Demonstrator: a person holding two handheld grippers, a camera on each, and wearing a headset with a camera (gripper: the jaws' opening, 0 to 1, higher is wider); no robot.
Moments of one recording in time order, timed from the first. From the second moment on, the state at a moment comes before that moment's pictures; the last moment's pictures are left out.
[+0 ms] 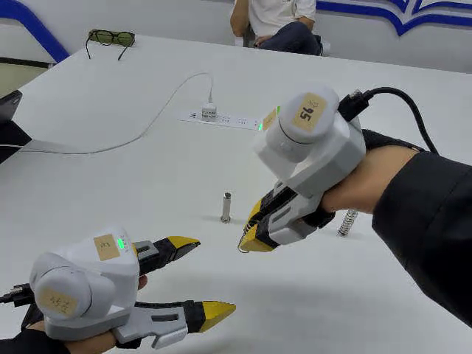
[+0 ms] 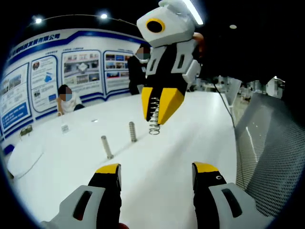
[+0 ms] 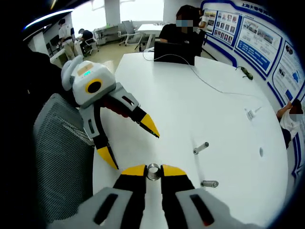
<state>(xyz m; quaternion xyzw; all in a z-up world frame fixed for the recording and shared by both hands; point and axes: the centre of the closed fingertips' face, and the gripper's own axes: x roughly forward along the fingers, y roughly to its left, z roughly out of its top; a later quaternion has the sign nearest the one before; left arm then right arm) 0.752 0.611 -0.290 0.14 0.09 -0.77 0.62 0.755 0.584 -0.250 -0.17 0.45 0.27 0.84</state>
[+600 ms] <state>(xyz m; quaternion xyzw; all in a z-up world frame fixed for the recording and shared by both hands) 0.751 0.615 -0.290 0.14 0.08 -0.77 0.62 0.776 0.562 -0.245 -0.16 0.46 0.25 0.84</state>
